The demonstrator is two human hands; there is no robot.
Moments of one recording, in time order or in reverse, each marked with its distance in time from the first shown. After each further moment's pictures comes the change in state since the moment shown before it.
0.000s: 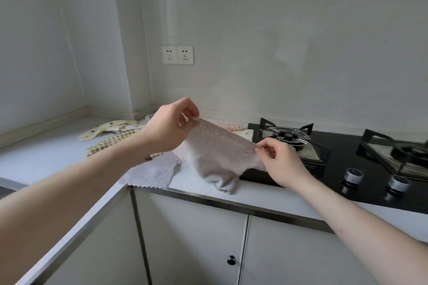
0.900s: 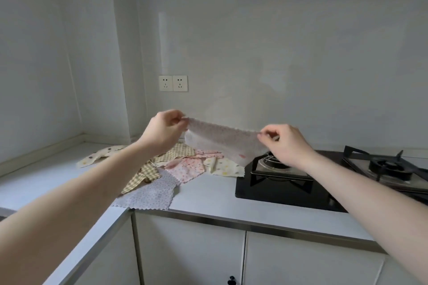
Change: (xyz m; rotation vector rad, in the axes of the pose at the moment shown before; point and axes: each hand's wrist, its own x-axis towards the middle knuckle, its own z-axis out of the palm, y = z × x) left_hand 0.017 0.016 -0.039 -0.213 0.078 -0.235; right_hand 0.027 -0.057 -0.072 -0.253 0.082 -0.110
